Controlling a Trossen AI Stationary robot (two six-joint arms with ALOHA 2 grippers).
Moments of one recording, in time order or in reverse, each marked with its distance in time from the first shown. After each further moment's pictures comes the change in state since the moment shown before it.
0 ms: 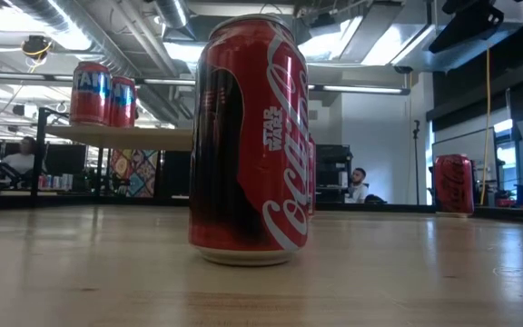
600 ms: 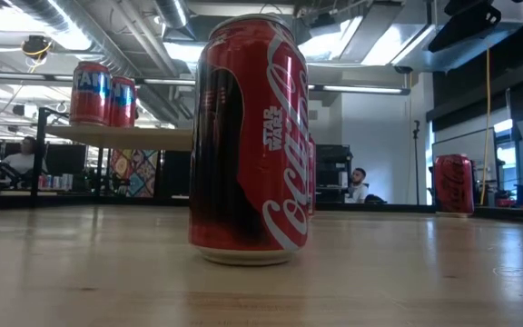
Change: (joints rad) left arm -0.523 0.330 0.055 0.184 -0.300 -0.354; right arm 0.000 0.000 0.000 0.000 -0.001 -0.056
